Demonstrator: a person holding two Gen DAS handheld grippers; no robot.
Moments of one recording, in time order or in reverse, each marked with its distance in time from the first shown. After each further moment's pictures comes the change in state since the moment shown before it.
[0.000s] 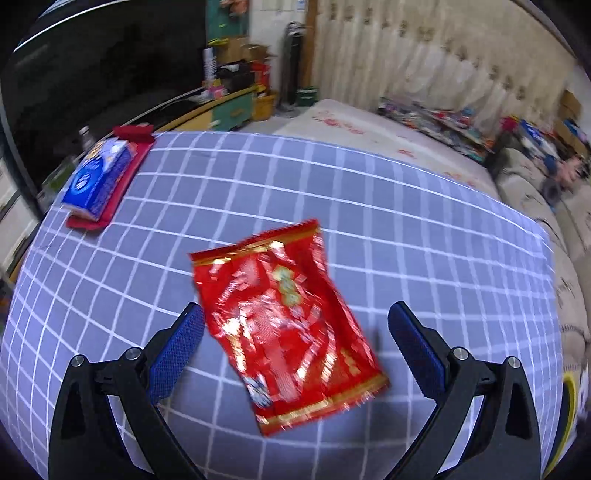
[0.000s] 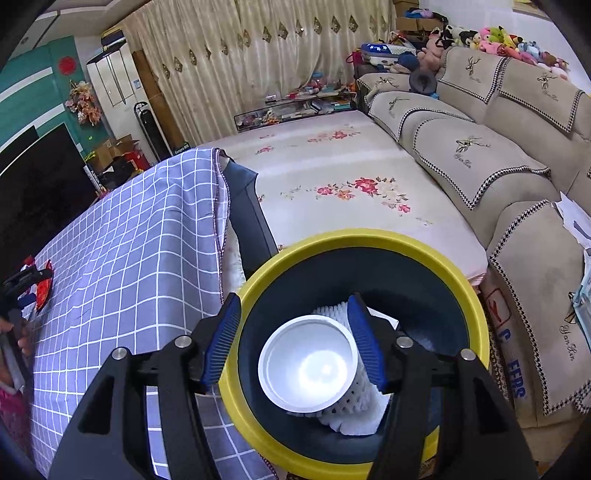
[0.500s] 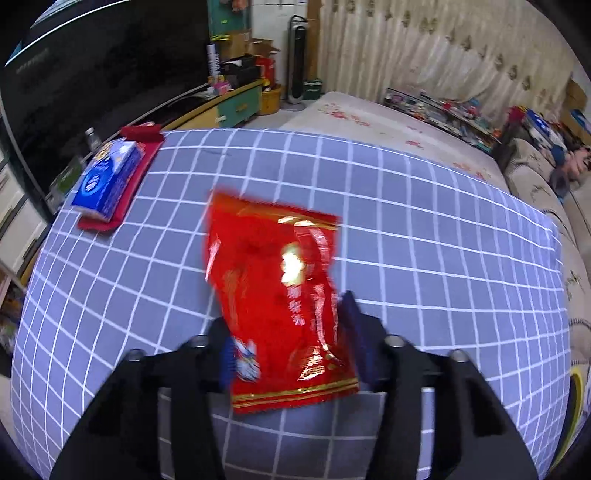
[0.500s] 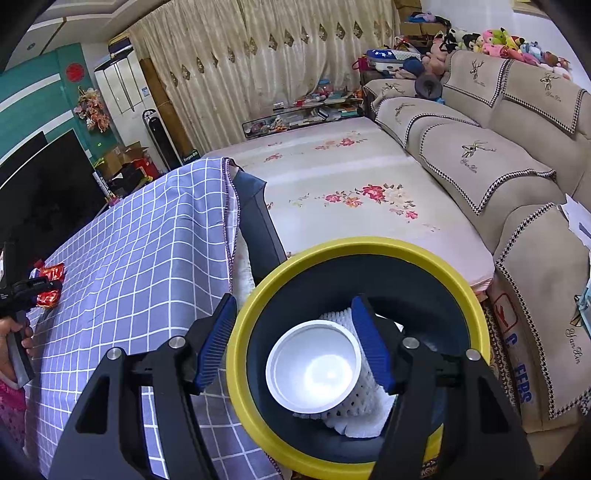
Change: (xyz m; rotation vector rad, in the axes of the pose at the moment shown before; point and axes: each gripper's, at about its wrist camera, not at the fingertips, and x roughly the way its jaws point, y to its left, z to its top) left arm -0.005 -0.003 0.000 0.059 0.023 0.002; right arm -0.011 -0.004 -0.001 -0.003 -0.027 0.040
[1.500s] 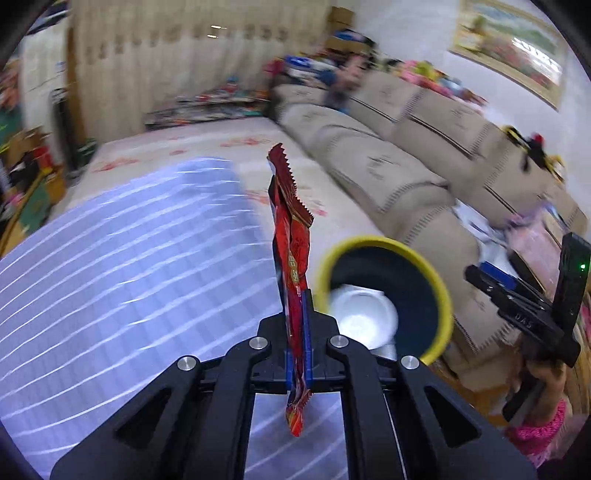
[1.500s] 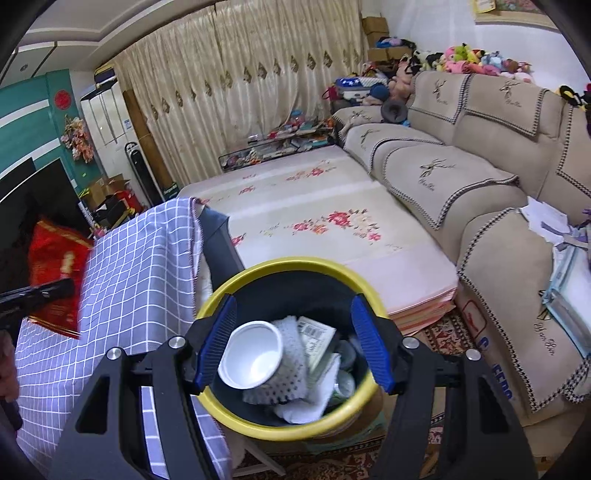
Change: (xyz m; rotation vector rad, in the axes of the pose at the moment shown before) left arm -0.204 -0.261 -0.144 0.642 -0.021 -0.641; right arm -0.083 -0.060 -0.016 0.051 -0.133 -0.084
